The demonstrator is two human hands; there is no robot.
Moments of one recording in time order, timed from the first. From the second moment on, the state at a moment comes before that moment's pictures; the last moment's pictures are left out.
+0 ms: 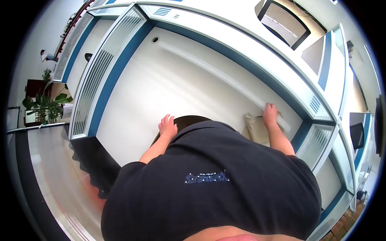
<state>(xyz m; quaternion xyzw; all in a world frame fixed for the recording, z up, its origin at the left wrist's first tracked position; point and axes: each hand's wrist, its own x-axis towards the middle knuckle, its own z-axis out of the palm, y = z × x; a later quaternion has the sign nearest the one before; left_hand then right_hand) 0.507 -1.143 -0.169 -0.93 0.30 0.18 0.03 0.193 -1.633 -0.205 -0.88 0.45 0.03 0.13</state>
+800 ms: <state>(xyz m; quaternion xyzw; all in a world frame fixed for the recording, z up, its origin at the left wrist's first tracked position) 0.384 -1.005 -0.207 -0.92 0.15 0.36 -0.03 0.432 -1.673 -0.233 -0.86 0.49 0.05 0.11</state>
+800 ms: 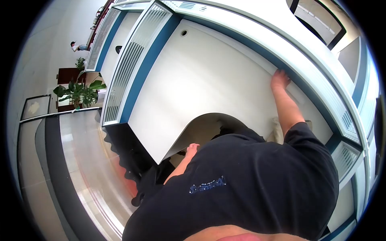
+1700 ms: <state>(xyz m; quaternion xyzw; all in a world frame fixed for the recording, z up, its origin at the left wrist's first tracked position) 0.497 -0.986 -0.243 -0.91 0.23 0.31 -0.13 0.300 -1.667 -0.235 -0.88 0.46 -0.10 0.12</state>
